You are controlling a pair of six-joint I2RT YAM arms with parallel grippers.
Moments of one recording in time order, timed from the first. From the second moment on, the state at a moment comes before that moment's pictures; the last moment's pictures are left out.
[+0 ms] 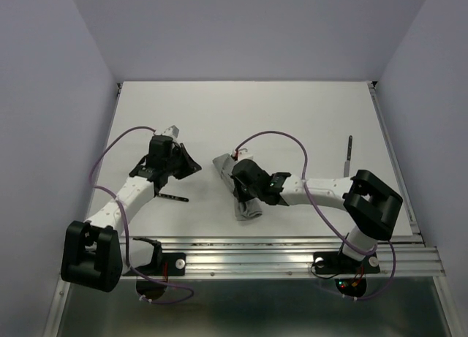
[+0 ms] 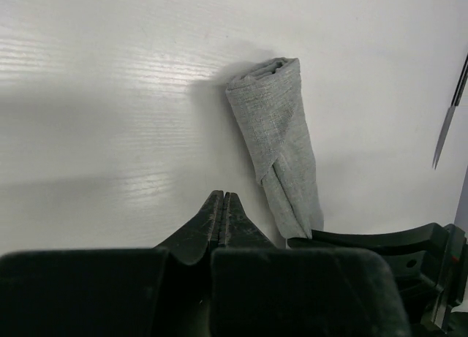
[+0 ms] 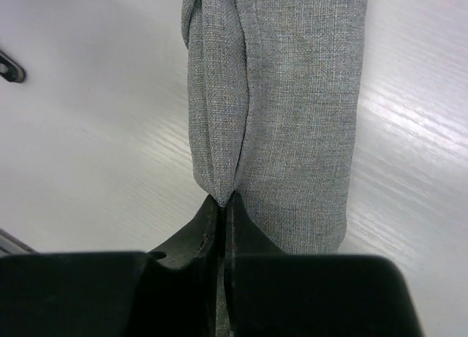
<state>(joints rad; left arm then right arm) -0.26 1.19 0.66 -0.21 0.25 -0.65 1.02 1.68 0.99 -0.16 0.25 0.55</state>
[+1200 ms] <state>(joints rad) -0.20 1.16 0.67 -0.28 0.25 -0.63 0.67 1.62 0.50 0.76 -0.35 0.93</state>
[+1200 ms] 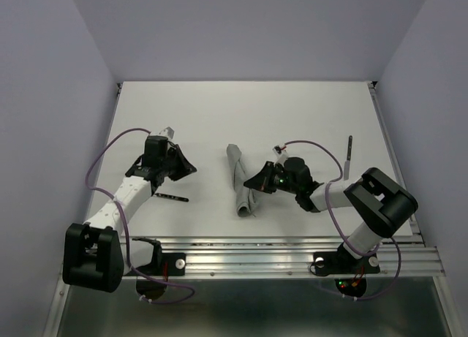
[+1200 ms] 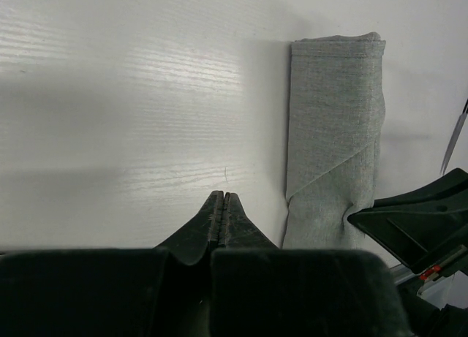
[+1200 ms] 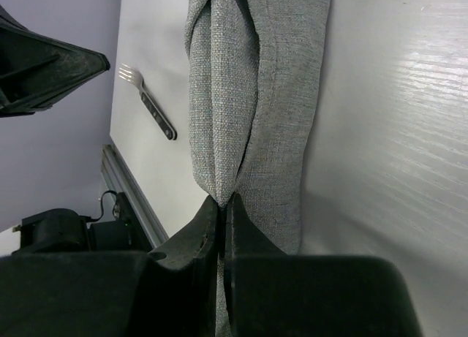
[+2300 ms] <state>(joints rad) -0.46 1.59 1.04 -0.24 0.31 -0.59 0.57 1.30 0.42 0.39 -0.25 0.77</state>
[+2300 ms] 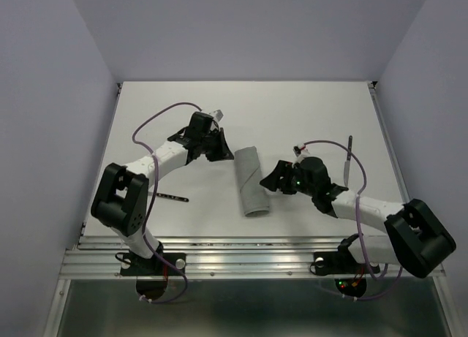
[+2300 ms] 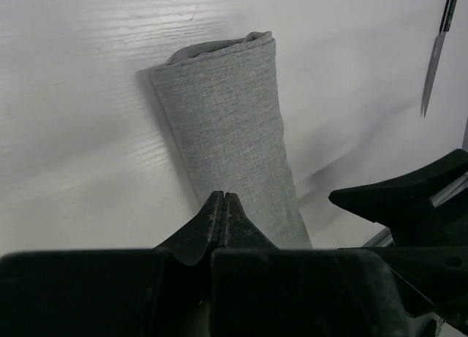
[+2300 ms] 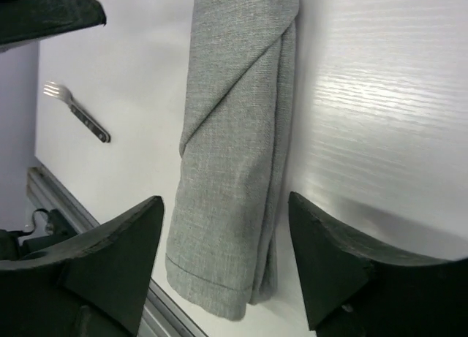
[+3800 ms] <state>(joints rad) -0.53 1.79 1.24 -0.19 0.31 -0.61 0.86 1.40 0.71 -0.38 0.42 0.77</state>
